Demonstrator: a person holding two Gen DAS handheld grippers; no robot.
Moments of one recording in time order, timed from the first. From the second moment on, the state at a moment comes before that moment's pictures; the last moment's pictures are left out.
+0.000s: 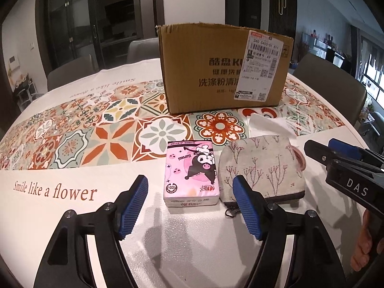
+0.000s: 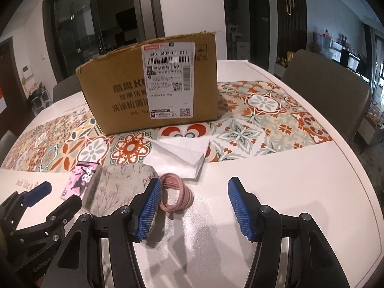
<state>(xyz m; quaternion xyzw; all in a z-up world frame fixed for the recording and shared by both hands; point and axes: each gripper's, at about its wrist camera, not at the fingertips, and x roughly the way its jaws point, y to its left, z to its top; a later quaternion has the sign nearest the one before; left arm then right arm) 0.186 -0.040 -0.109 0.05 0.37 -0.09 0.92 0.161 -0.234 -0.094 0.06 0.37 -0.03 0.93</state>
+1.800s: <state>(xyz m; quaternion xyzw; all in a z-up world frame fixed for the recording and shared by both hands) 0.167 -0.032 -0.060 0.04 0.33 -0.11 0.94 0.142 -0.221 -0.043 0.04 0.32 -0.02 0.95</state>
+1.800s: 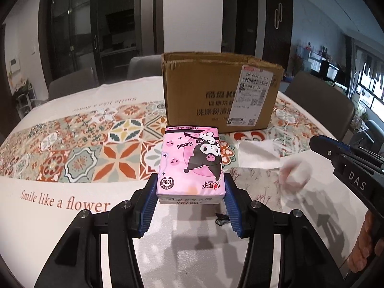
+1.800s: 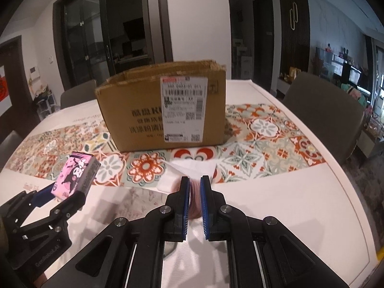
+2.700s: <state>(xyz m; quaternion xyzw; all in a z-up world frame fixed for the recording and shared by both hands) 0.150 -0.051 -0.056 0.05 0.31 -0.12 0.94 0.132 -0.234 -0.053 0.05 0.36 0.00 0.93</state>
